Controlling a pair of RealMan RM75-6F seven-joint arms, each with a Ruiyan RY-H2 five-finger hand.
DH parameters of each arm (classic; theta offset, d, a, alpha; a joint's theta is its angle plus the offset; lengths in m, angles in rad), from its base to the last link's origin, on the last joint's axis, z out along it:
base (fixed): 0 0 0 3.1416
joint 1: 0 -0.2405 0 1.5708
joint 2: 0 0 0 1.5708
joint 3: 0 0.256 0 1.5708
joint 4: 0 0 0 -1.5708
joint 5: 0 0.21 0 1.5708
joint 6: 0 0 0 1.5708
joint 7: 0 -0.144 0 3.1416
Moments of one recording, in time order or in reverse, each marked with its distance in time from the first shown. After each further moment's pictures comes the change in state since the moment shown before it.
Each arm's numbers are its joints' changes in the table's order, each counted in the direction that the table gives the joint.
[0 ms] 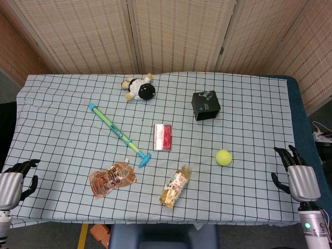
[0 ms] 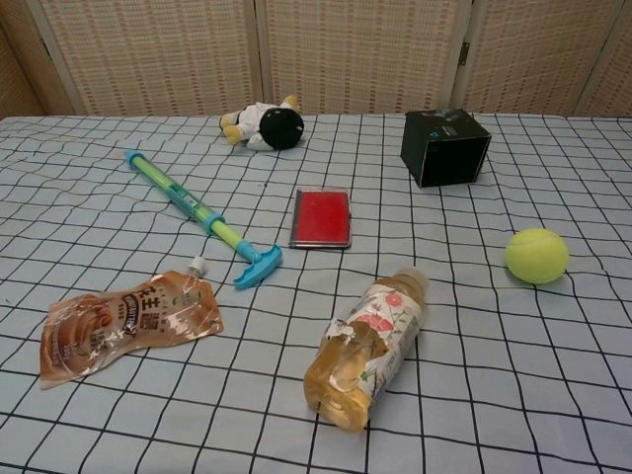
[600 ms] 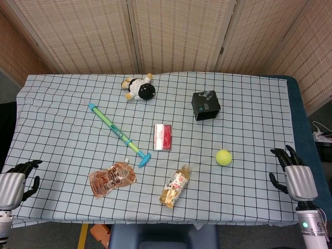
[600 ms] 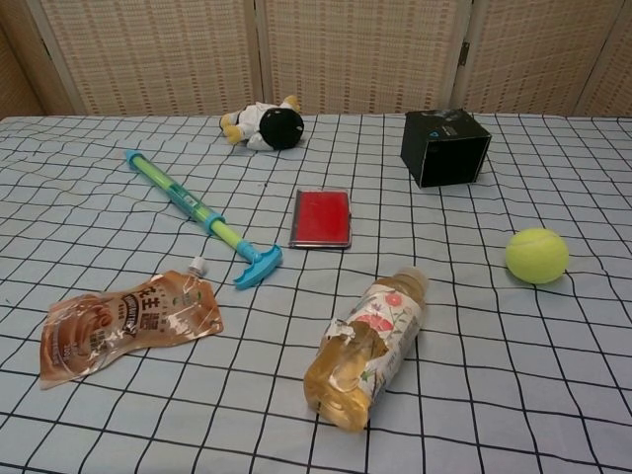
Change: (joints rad) left arm 0.003 0.002 0.005 0.005 0.001 0.017 -0.004; right arm -0.009 -0.021 -0.004 -0.024 -0.011 0.007 0.010
